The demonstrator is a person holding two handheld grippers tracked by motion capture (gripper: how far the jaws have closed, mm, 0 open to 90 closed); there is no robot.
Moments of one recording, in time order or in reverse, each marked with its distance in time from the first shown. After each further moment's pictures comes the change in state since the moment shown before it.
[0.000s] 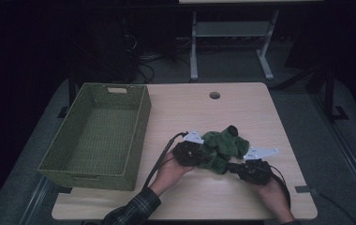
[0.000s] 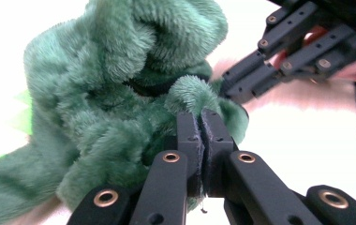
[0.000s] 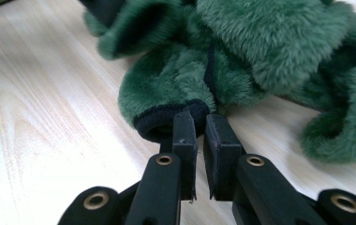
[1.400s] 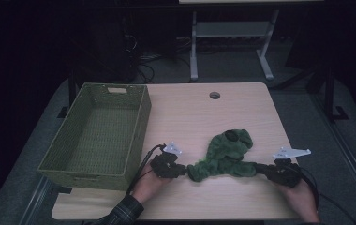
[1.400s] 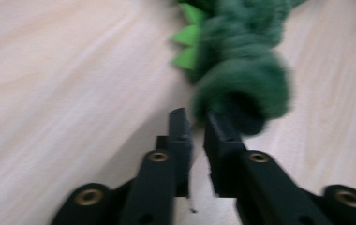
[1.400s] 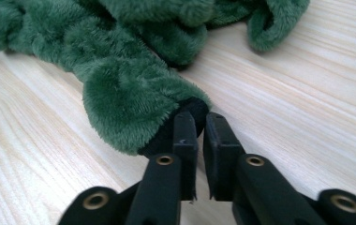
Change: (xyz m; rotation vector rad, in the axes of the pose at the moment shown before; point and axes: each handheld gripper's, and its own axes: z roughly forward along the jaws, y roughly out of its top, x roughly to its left) left arm 0.011 -0.061 -0.035 0.141 0.128 -0.109; right arm -0.048 -0.033 -0.052 0.053 -0.106 0.102
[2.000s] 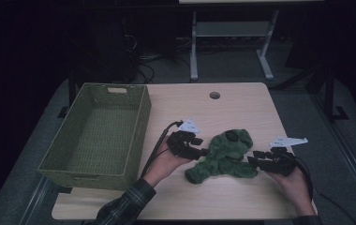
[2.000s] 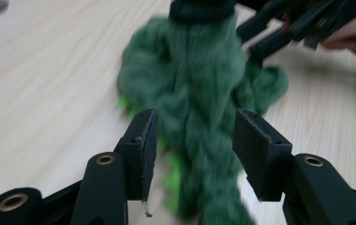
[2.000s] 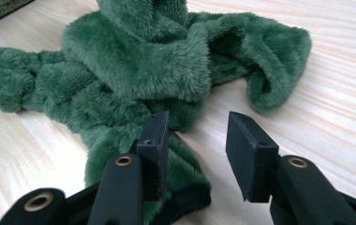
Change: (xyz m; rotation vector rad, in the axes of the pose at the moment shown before) left arm -0.019 0.093 -0.007 -0.170 -0.044 0.151; right arm -0.006 0.031 0.009 -0.071 0.046 0.016
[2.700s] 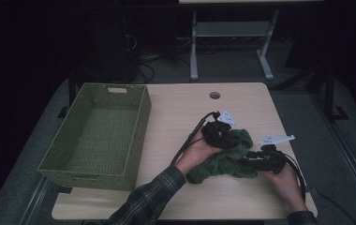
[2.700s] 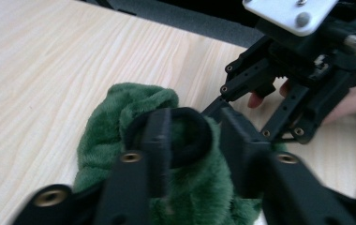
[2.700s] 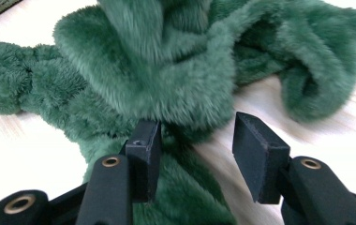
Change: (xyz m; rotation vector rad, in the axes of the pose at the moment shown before) left arm -0.012 0.057 0.074 0.011 -0.066 0.102; right arm -0.001 0.004 0.029 0.049 0.066 0.007
